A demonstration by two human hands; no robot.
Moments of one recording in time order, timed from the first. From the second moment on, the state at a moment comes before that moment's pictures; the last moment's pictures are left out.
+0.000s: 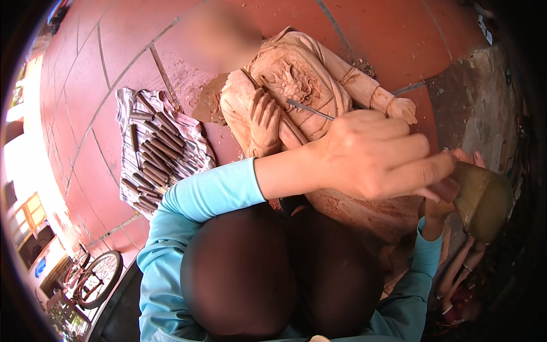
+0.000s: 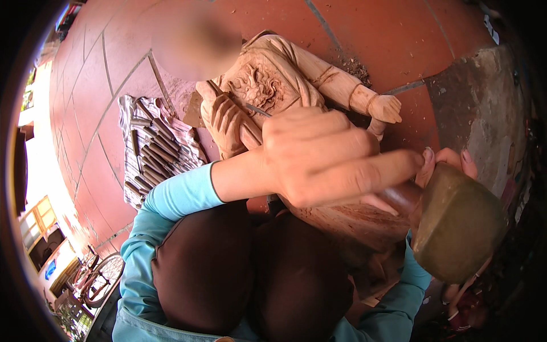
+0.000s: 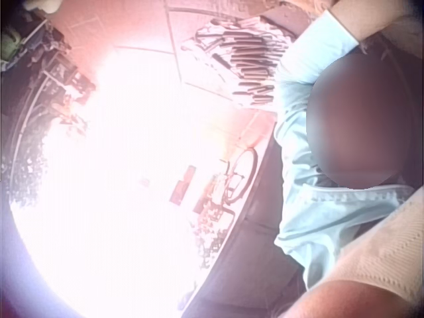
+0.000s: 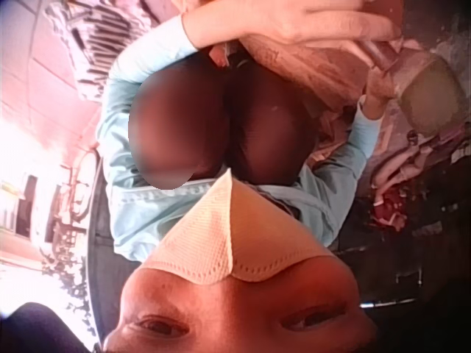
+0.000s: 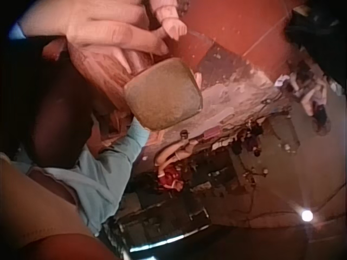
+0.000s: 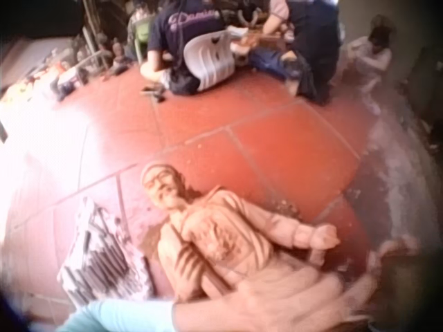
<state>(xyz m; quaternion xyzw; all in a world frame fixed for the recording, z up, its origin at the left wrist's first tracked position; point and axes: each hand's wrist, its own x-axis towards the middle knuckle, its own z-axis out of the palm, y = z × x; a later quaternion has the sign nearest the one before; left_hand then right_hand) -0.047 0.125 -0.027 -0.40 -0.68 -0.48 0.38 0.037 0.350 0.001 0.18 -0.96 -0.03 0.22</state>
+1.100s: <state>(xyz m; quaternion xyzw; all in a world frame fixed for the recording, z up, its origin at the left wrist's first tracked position) -0.029 0.123 -0.038 -0.56 -0.67 -0.44 0.21 0.057 0.330 -0.052 -0.04 -0.93 0.27 0.23</state>
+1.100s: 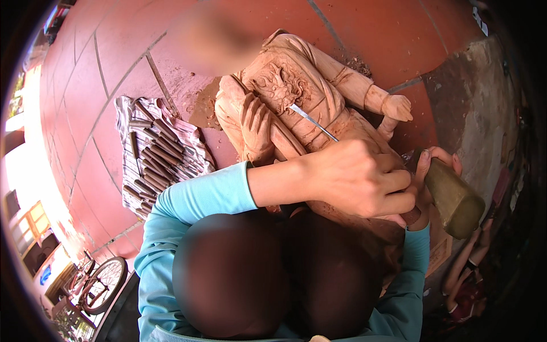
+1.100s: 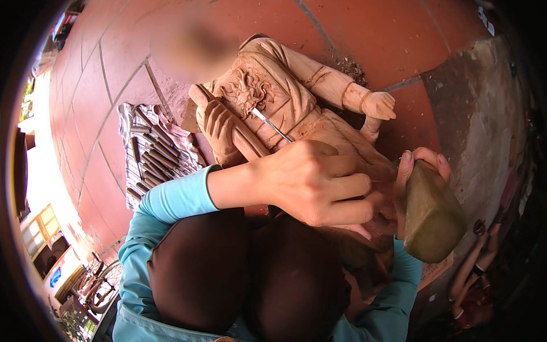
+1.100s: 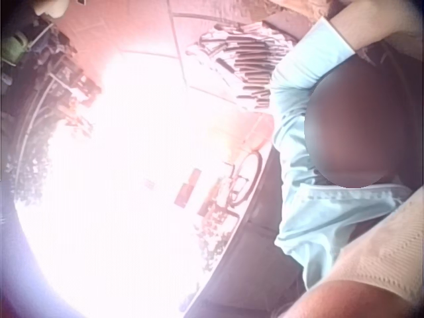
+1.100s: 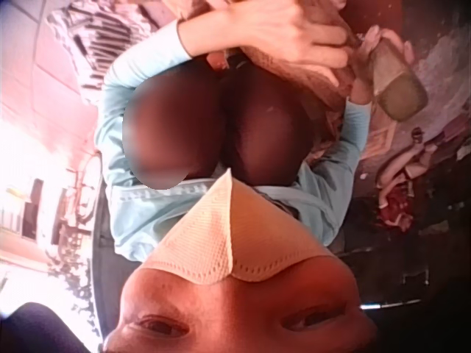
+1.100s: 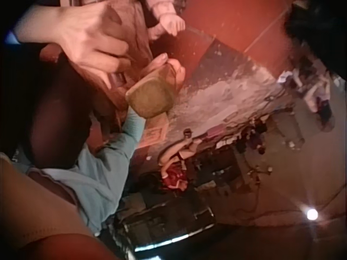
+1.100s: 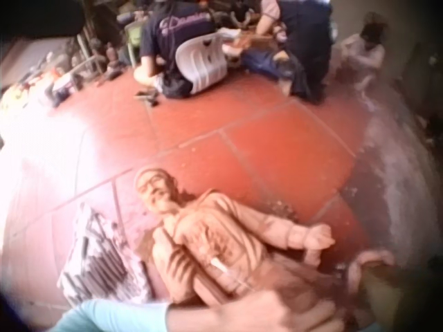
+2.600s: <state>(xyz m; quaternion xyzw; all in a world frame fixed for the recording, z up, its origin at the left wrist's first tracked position) -0.034 0.160 -0.048 -0.50 -0.74 -0.41 0.18 0.038 0.383 -0.083 0.04 -0.89 0.36 0.29</state>
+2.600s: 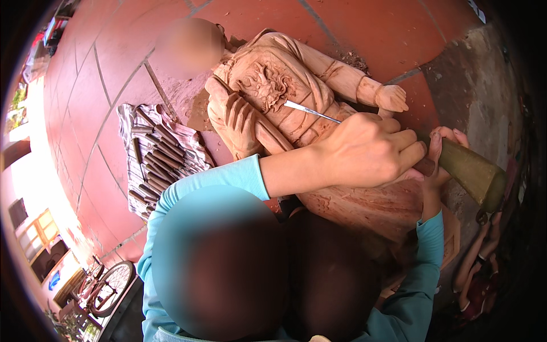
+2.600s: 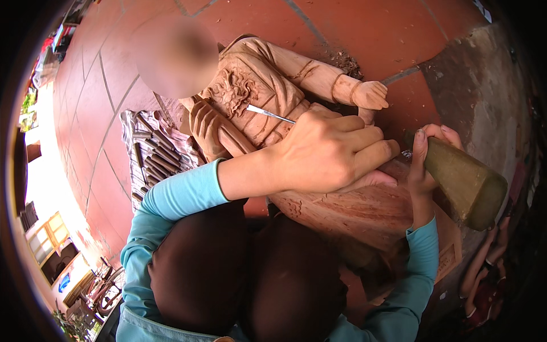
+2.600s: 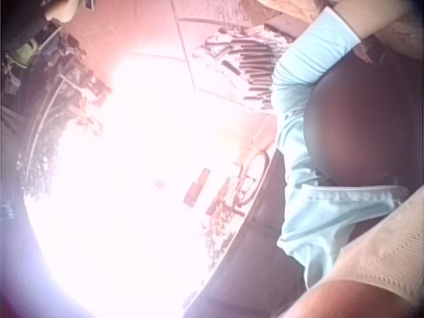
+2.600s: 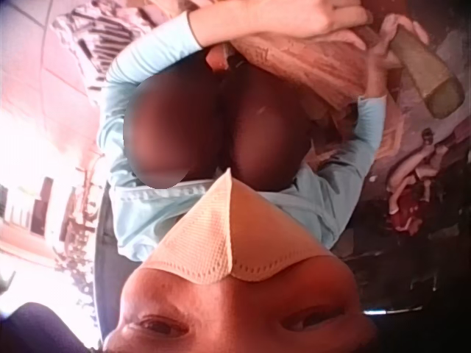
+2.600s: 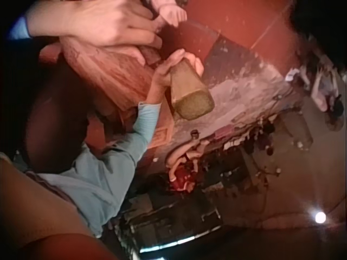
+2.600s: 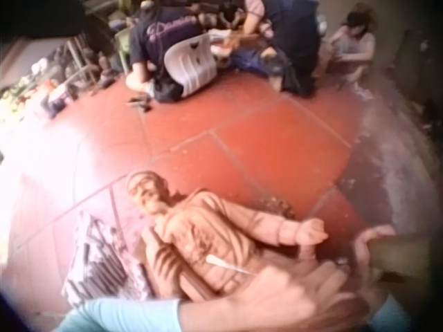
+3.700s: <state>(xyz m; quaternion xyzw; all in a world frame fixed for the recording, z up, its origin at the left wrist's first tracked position) -0.040 0.149 -0.045 -0.52 -0.72 -0.43 0.17 0.026 0.376 -0.067 0.12 -0.93 0.17 0.30</state>
